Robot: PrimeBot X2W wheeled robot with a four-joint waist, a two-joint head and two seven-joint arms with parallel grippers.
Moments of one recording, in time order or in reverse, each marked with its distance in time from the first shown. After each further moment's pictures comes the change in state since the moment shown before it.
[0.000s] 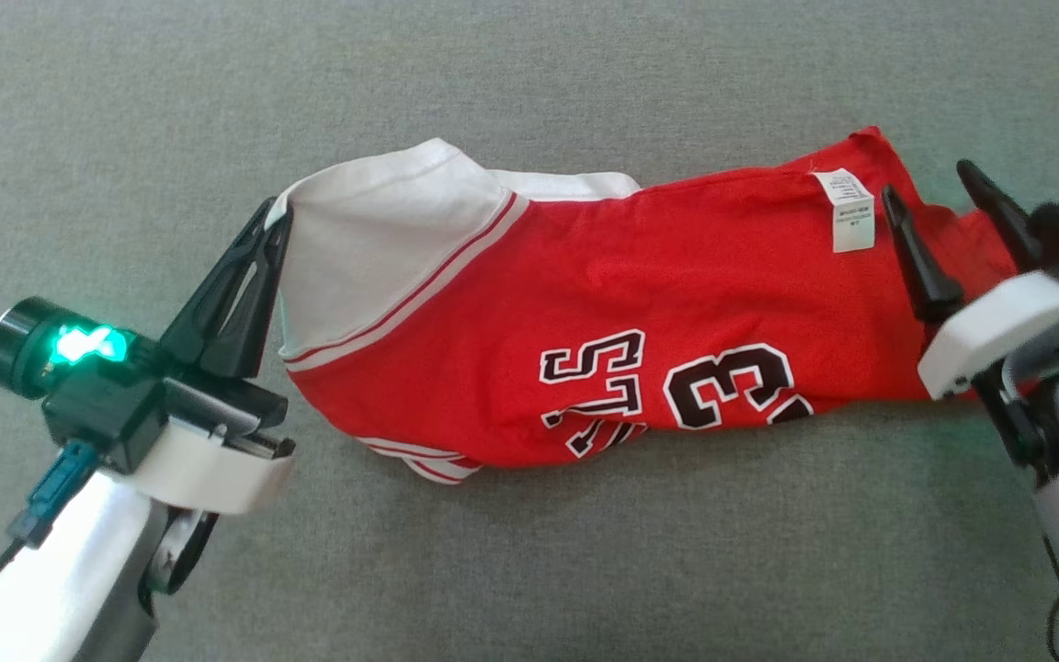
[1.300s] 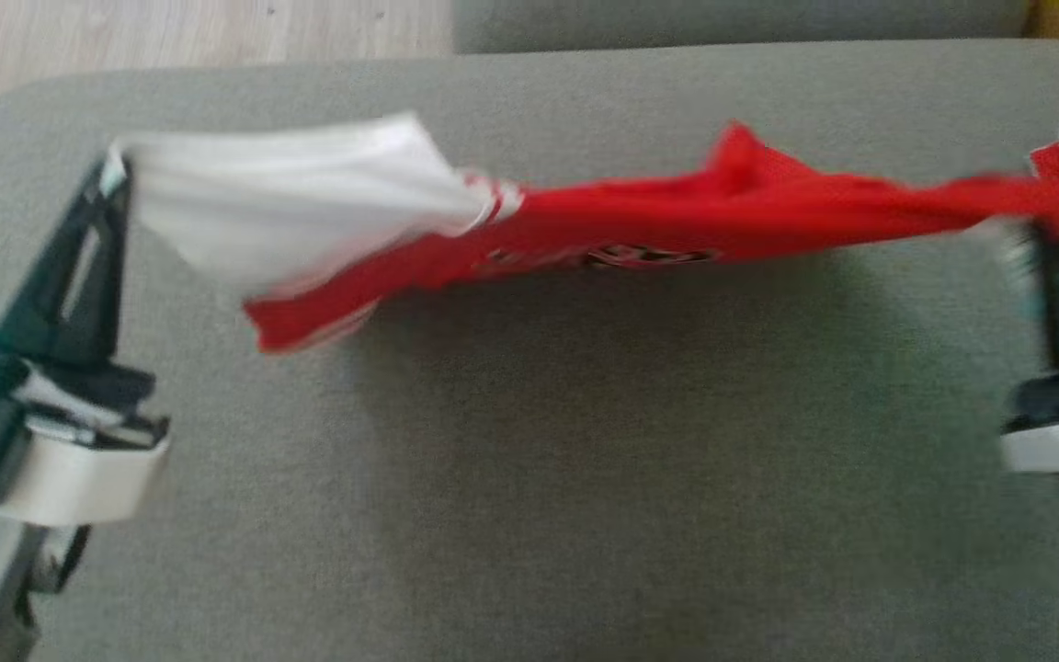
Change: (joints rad) left arm 0.099 0.124 0.161 -0.123 0.096 0.114 0.019; right arm 0.229 -0.012 -0.104 -0.123 0.026 0.000 -0.343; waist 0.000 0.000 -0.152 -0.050
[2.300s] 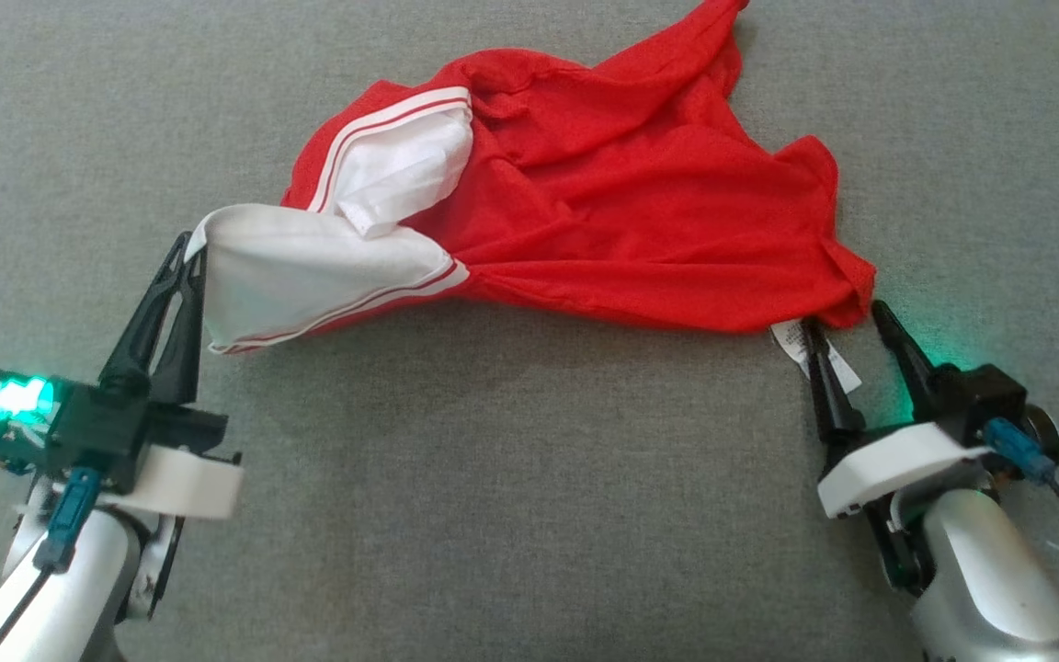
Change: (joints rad) left arm 0.005 -0.114 -0.071 0.150 0.061 0.044 0.052; right arm -0.108 0.245 0.049 0.383 -0.166 0.000 -0.002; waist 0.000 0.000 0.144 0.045
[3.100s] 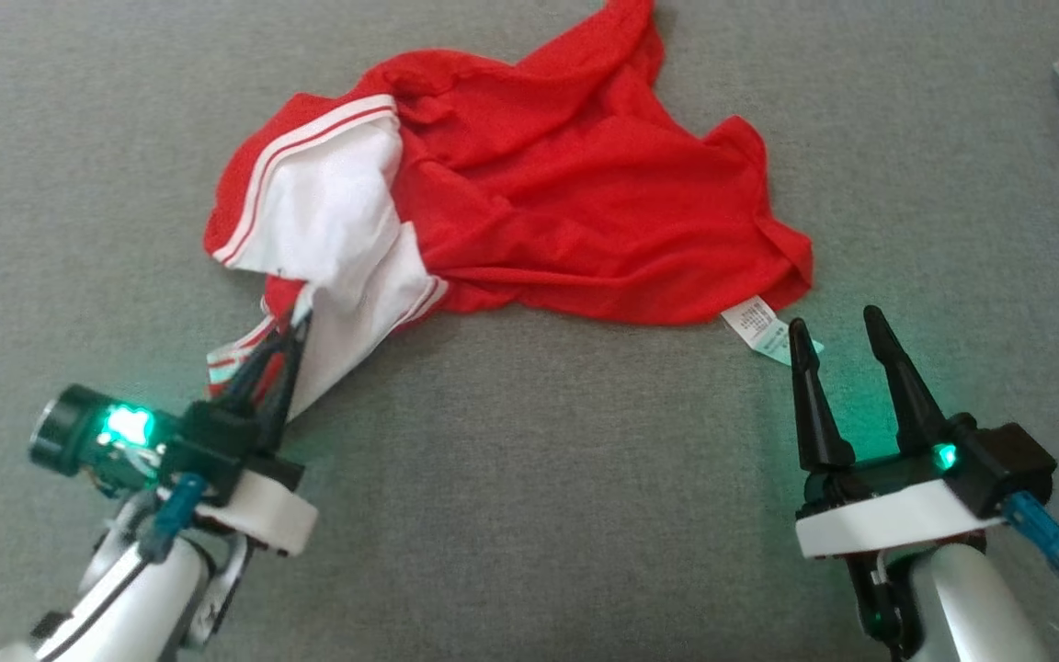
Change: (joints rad) left arm -0.007 -0.058 -0.118 0.091 0.027 -0.080 0.085; right arm 0.202 0.094 -0.026 -0.385 0.005 0.000 0.000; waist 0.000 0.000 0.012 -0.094
